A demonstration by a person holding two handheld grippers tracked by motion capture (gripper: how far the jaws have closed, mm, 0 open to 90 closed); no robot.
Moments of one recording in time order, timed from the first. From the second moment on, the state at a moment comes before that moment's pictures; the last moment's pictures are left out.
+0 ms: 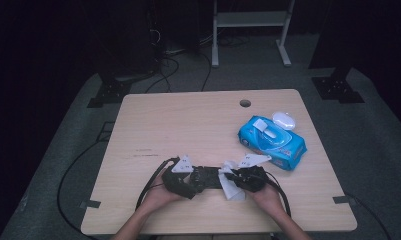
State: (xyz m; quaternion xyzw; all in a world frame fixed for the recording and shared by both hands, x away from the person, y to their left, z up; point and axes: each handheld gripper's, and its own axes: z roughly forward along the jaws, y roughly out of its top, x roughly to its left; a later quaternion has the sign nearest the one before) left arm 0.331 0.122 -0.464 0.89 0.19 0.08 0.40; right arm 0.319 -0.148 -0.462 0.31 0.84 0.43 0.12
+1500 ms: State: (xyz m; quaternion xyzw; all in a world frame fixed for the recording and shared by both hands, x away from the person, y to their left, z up) left arm 0.324 0.111 -0.471 0.91 0.15 0.10 0.38; right arm 0.302 -0.106 -0.459 0.25 0.85 0.45 0.12
